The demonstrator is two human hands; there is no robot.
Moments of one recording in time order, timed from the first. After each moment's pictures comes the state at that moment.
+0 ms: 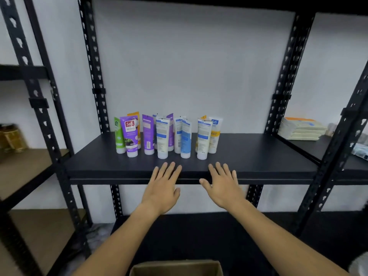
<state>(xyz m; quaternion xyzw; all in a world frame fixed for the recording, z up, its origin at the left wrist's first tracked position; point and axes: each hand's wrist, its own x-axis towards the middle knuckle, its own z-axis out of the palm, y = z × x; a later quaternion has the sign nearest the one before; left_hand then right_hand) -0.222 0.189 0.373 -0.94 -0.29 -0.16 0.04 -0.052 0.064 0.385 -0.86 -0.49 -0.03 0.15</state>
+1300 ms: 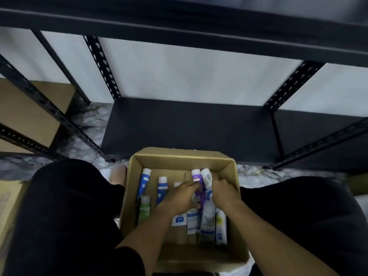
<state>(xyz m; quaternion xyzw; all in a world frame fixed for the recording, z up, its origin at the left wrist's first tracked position) -0.252 0.090 0.020 -0.87 -0.27 0.16 -0.39 -0.118 0.013 0.071 -0.85 -0.38 0.35 -0.09</state>
